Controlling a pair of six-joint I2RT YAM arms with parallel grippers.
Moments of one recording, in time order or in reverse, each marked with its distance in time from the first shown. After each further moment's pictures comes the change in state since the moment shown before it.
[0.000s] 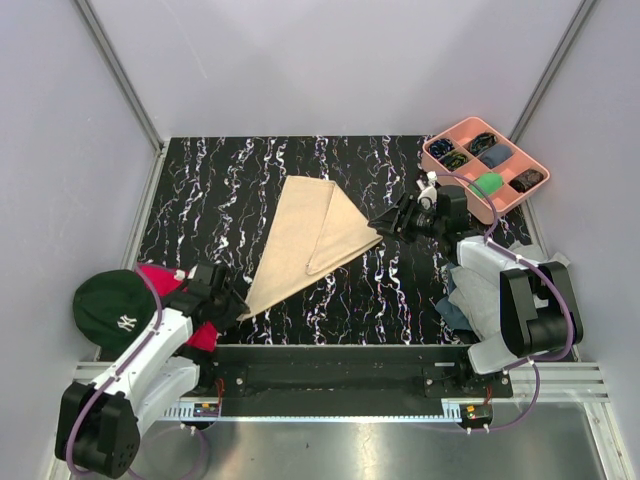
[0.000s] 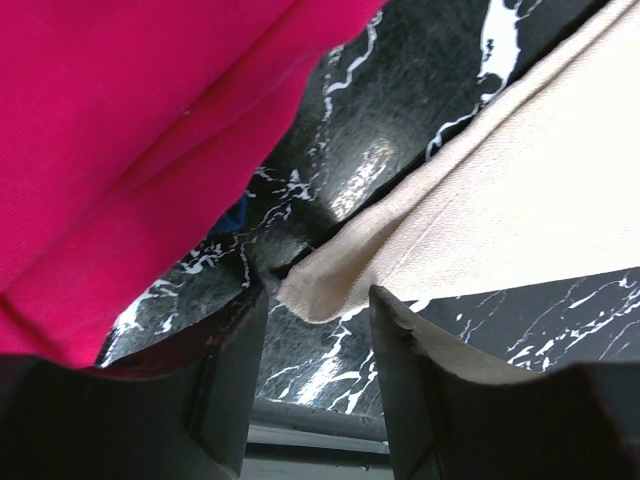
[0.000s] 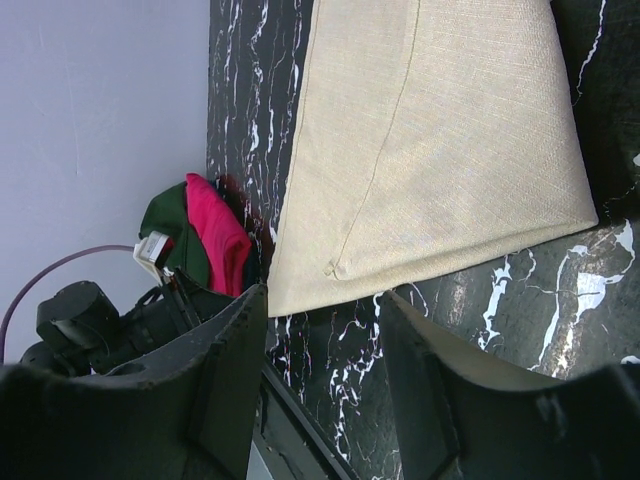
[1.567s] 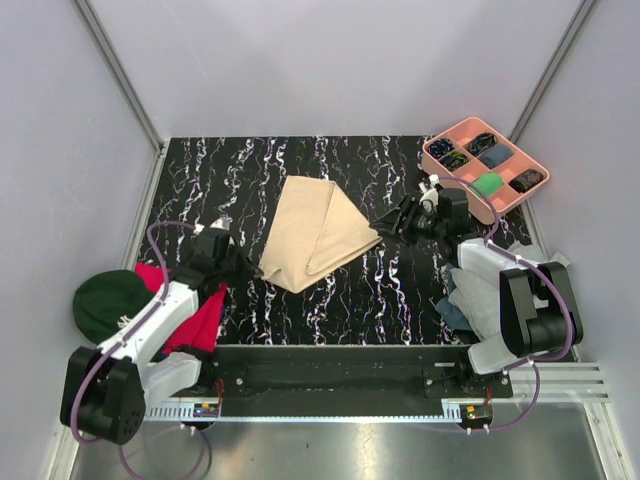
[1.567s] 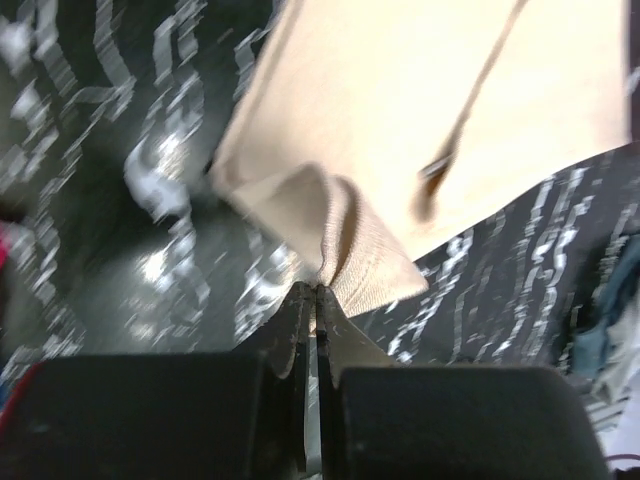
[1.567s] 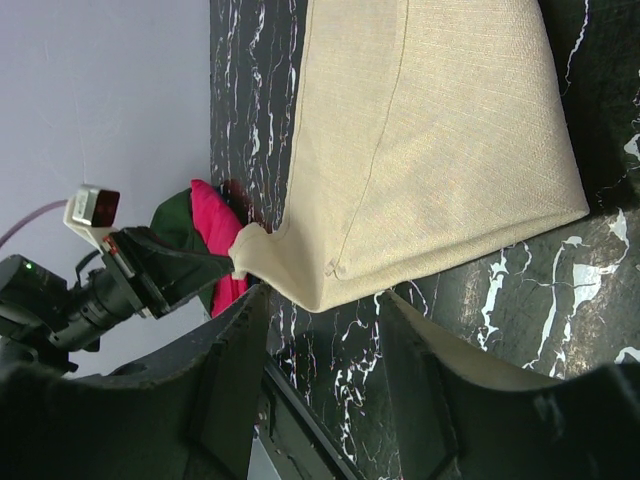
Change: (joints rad) left arm -0.002 0.183 0.164 0.336 0.168 0.199; right arm -0.011 0.000 -0.026 0.026 0.001 0.036
